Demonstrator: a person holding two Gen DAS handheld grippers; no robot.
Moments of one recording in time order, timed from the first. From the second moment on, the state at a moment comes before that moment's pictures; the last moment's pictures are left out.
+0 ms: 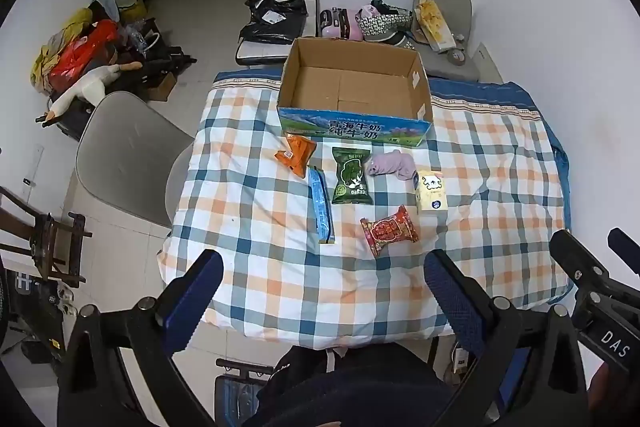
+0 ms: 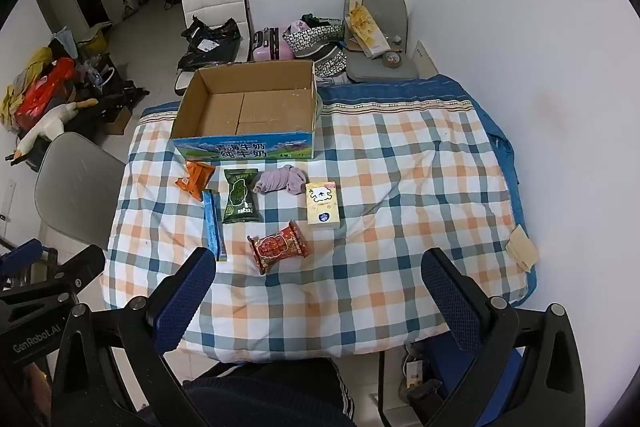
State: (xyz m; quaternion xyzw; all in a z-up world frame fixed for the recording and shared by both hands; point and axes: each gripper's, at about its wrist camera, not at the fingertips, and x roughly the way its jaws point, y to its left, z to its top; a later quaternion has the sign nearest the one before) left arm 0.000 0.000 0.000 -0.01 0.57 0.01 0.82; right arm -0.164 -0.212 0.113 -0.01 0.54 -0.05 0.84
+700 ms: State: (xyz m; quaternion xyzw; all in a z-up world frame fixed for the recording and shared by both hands) left arm 0.003 0.008 0.007 -0.01 0.56 0.00 0.83; right arm -0.174 -0.212 0.111 -0.01 0.53 -0.05 0.85
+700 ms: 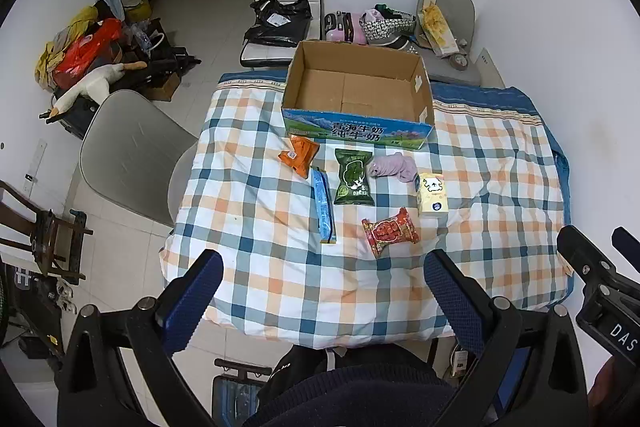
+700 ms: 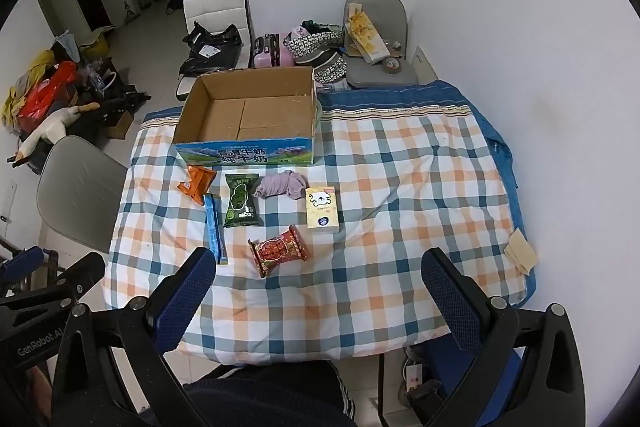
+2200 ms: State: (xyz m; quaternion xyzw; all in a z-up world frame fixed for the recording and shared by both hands) left arm 0.007 0.000 0.033 0.00 0.52 0.02 0.85; right arm -0.160 -0.225 0.141 0.00 0.51 -0.06 0.86
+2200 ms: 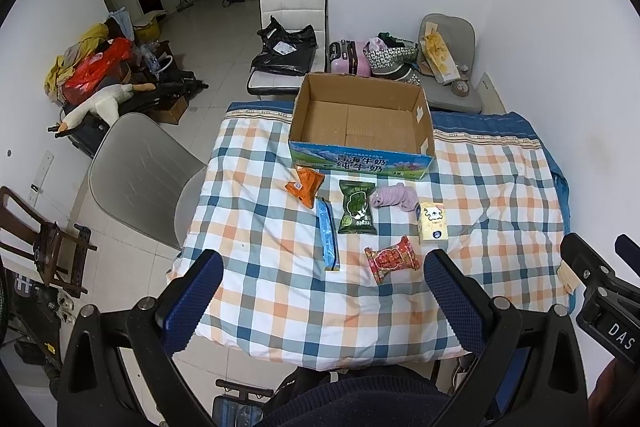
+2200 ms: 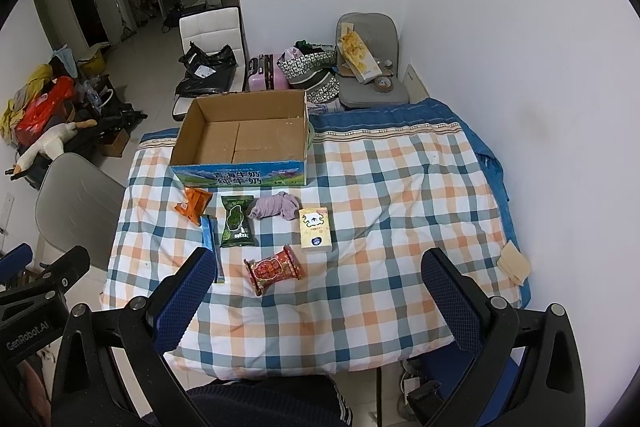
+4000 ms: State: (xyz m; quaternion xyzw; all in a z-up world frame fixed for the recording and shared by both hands) left arm 0.200 -0.024 -0.256 -0.02 0.69 0.00 0.73; right arm 0.104 -0.272 -0.147 0.04 0.69 -0.05 0.72
